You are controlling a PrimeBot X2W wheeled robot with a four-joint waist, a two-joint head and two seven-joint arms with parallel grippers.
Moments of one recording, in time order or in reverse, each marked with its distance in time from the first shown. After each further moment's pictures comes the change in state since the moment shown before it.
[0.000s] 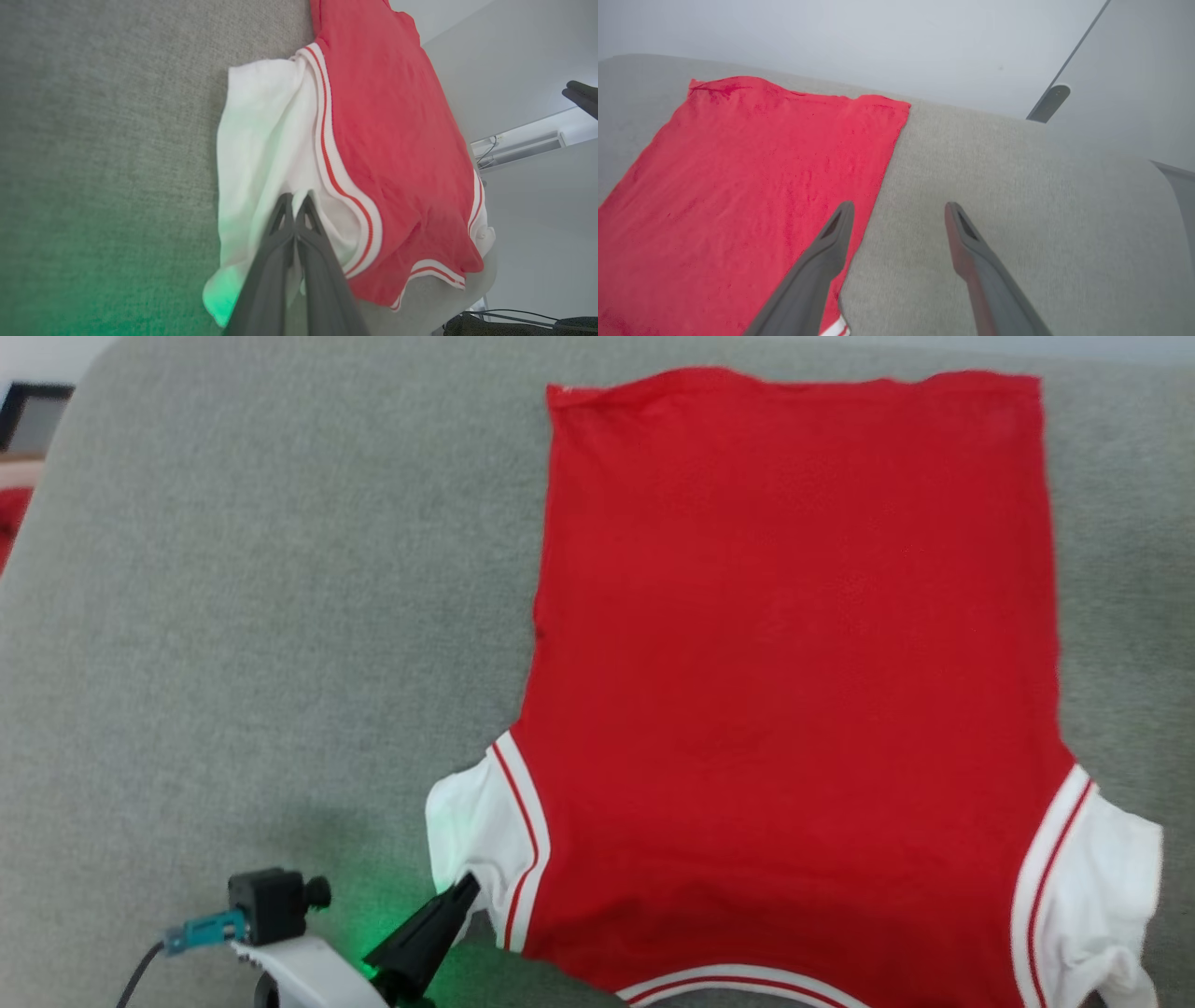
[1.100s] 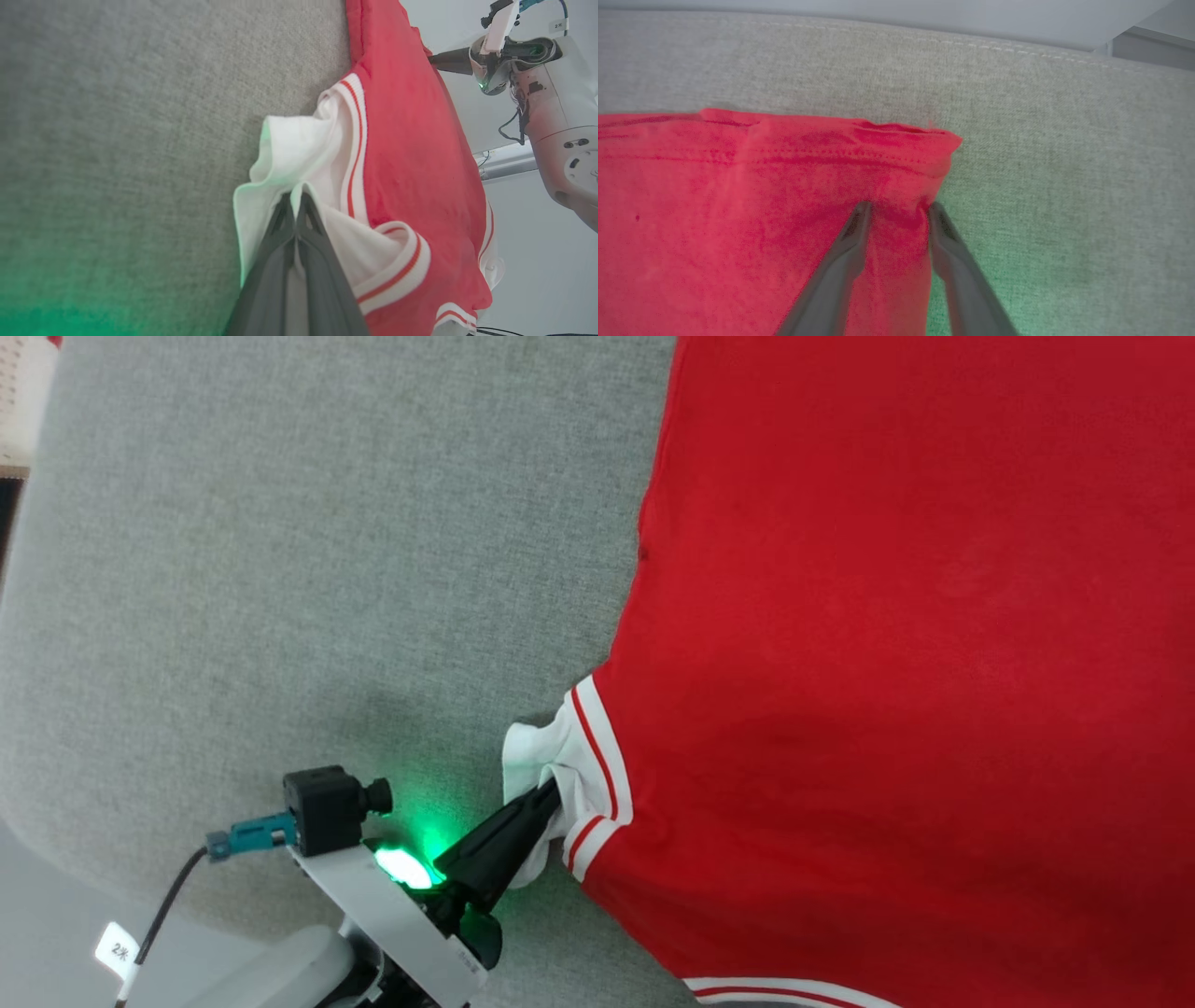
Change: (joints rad) left arm -0.221 -0.050 -0.085 -0.052 -0.011 -0.016 -0.014; right arm -0.875 0.158 0.047 0.988 -0.590 -0.001 0.059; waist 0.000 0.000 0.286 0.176
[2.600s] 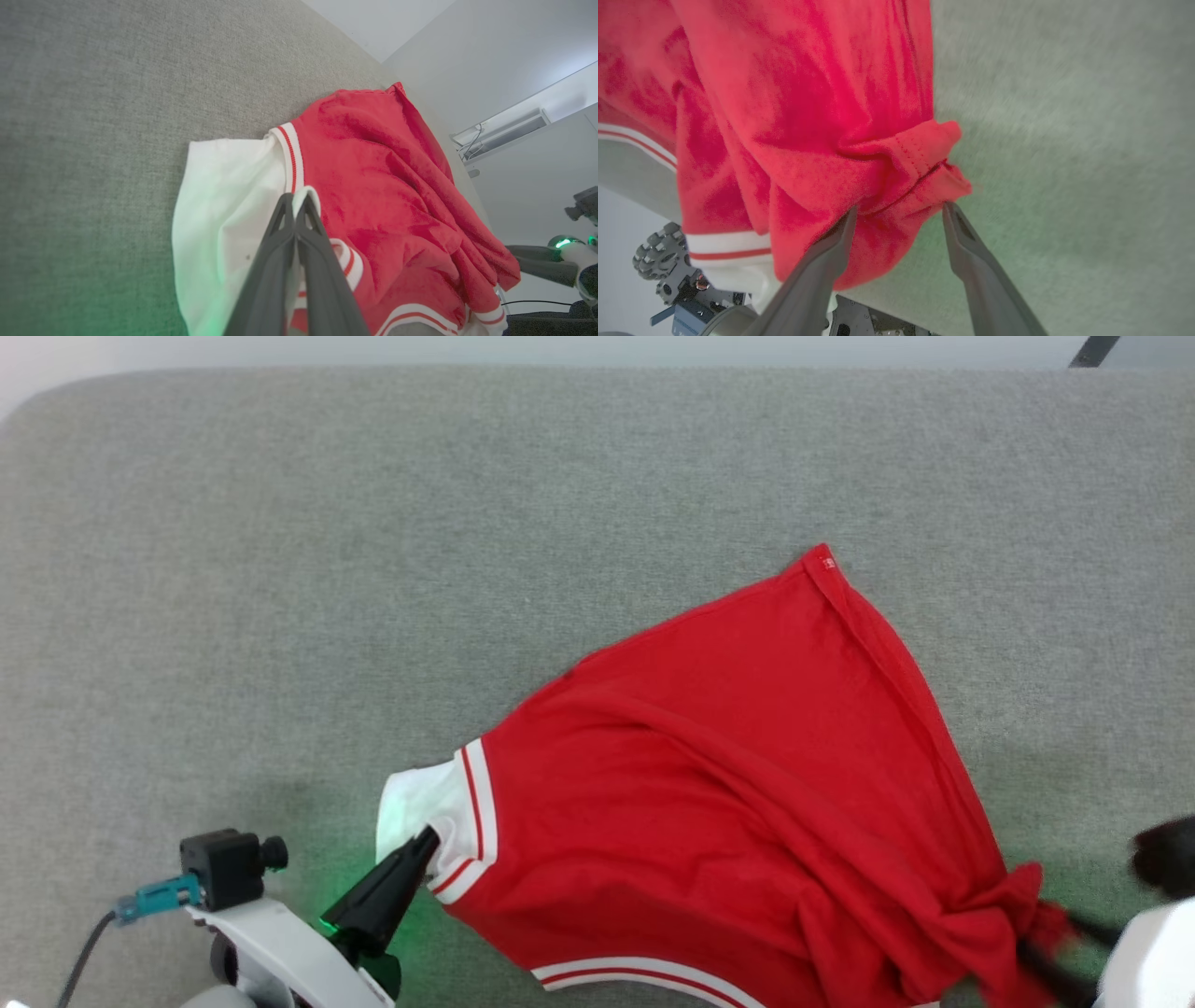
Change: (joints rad) left arm 0.174 0.087 0.133 0.065 0.045 0.015 0.005; right arm 1.435 -0.012 0.147 -1.102 0.539 0.000 -0.045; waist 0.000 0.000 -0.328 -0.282
